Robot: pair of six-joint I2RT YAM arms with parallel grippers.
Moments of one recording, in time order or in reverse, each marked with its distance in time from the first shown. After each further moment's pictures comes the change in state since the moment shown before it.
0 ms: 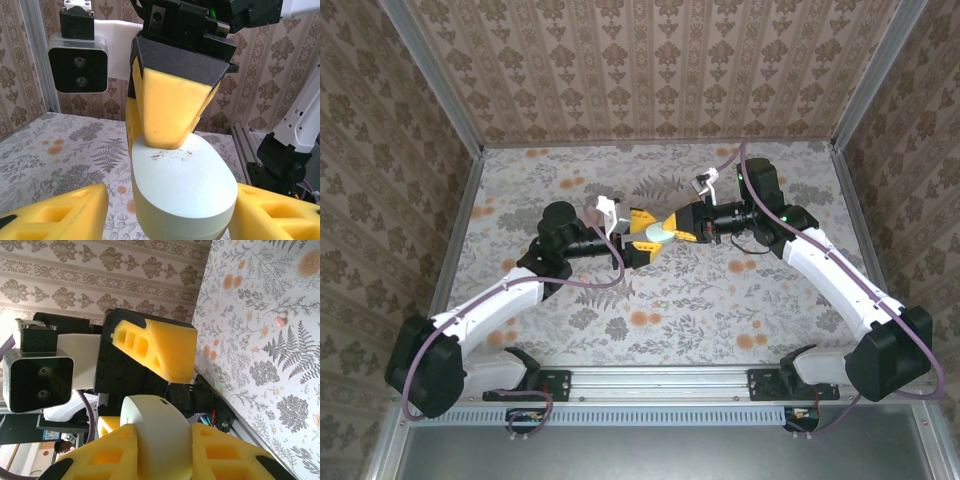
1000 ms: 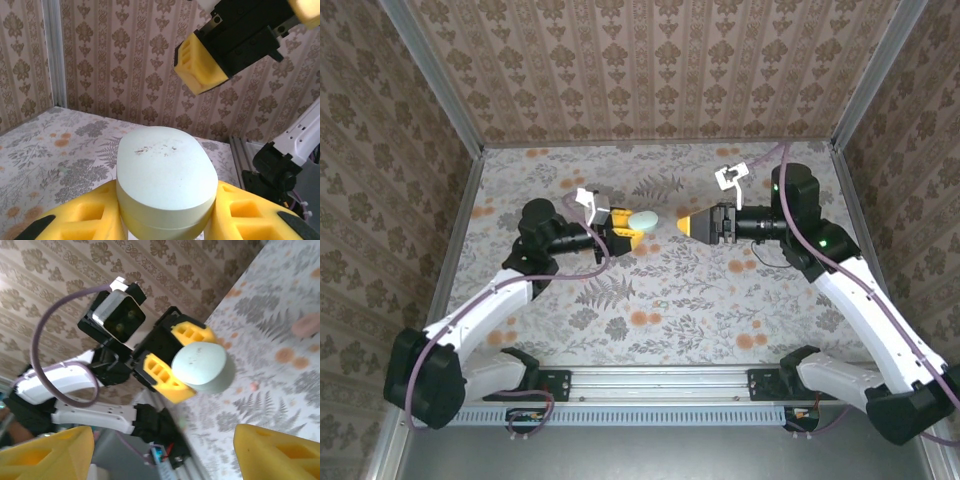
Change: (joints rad) left arm 0.134 -0.075 -0.023 -0.010 0.113 -0.111; right arm 0.025 -0.250 0.034 -0.084 0.200 -0.344
